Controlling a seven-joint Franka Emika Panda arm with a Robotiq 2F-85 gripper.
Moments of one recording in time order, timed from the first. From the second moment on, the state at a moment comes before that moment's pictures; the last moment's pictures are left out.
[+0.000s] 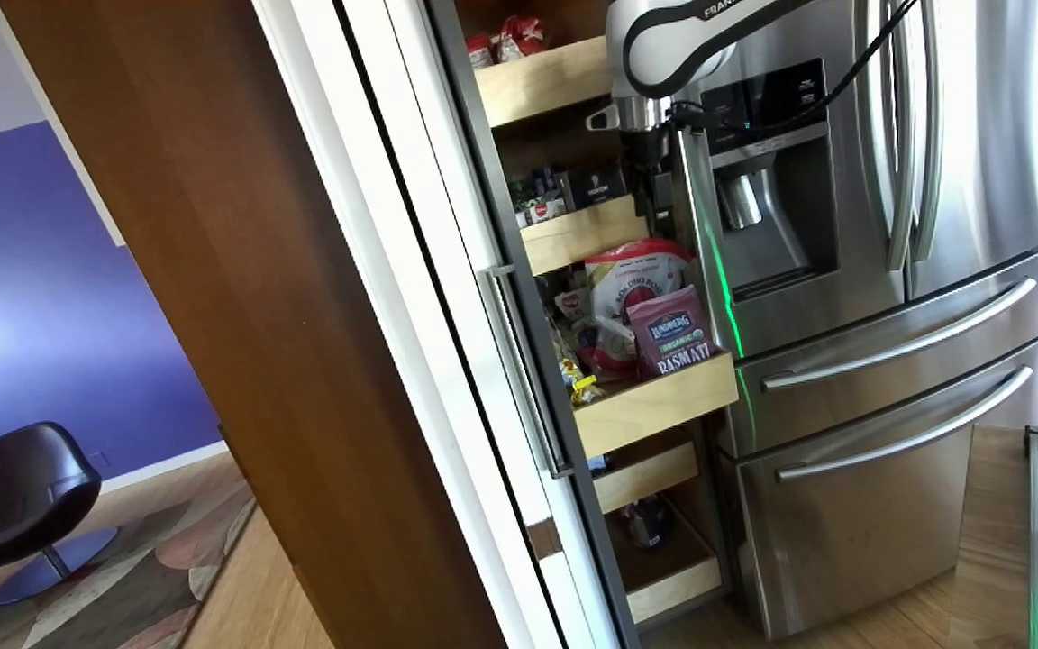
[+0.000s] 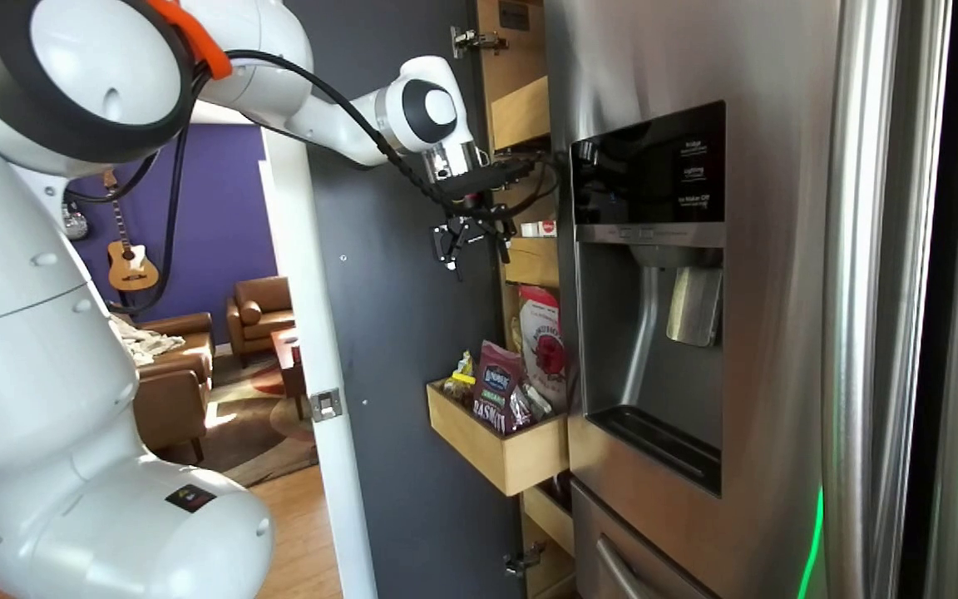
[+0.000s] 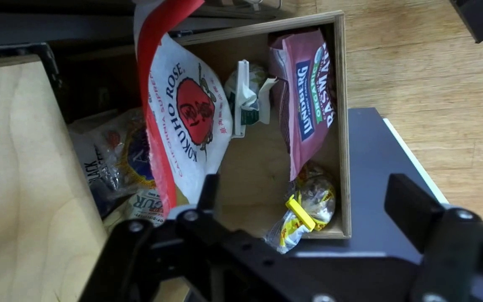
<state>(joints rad) 0.08 -0.23 -0.11 -1.90 -0.14 1.89 -0.86</state>
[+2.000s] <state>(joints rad) 0.00 0.02 -0.02 -1.92 -0.47 2.38 -0.71</state>
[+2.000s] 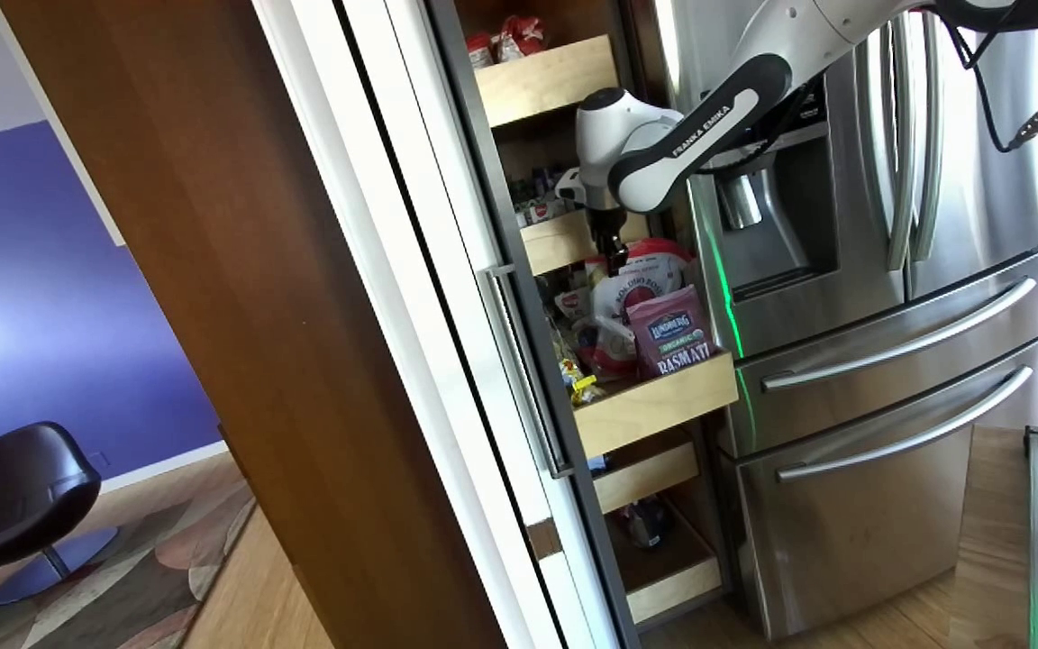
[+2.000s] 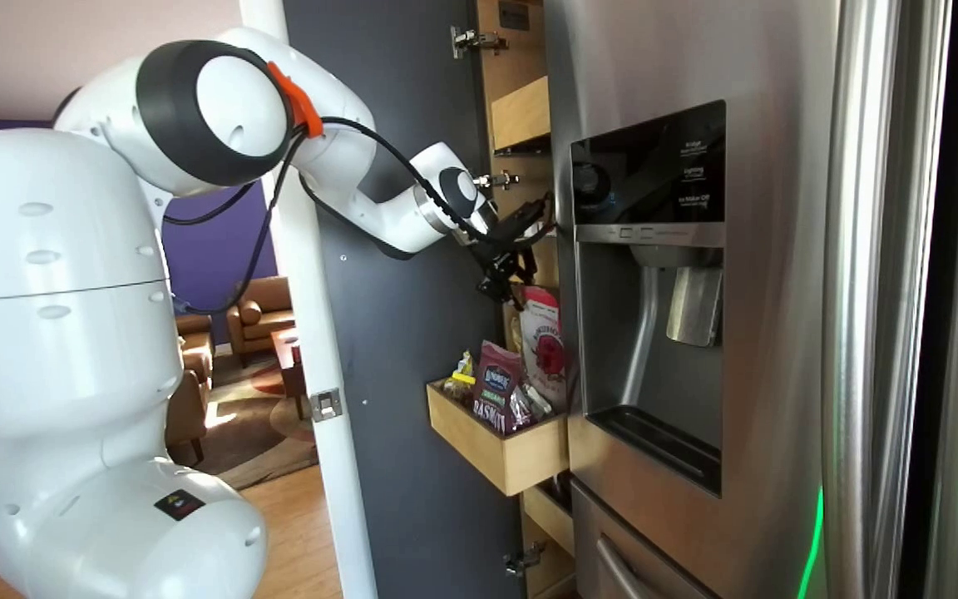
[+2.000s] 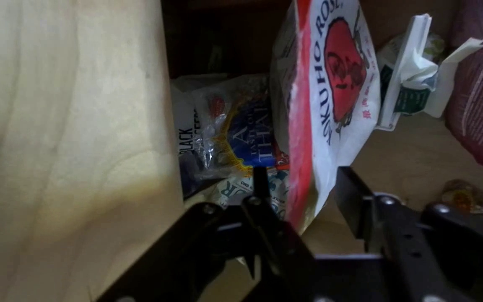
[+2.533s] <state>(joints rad) 0.00 0.02 -0.02 -1.92 -0.47 2.37 -0.71</state>
